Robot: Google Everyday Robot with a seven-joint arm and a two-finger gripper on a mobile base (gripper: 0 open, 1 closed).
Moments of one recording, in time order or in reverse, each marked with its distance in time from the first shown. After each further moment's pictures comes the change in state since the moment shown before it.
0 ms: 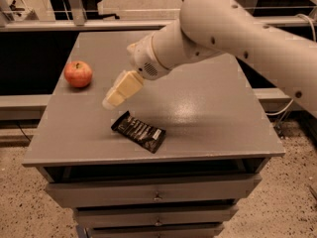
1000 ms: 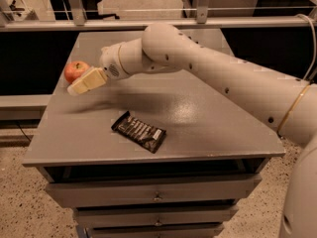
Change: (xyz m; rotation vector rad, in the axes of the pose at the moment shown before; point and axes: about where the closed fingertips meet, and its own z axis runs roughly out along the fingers) arm -0.040 -0.049 0.119 0.016 -0.236 0.136
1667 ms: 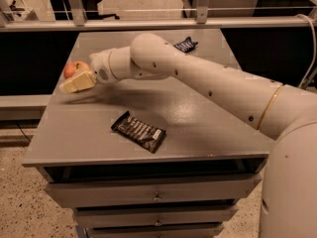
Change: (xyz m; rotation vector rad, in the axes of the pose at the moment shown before) arm 0.003 -0.003 0.043 0.004 -0.048 0.039
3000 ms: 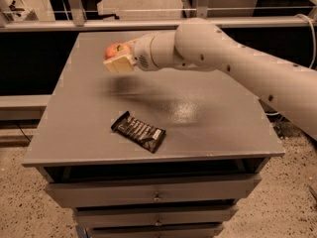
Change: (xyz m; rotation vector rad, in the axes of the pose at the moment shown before) arm -0.004 -0.050 -0.126 0.233 0.027 -0.024
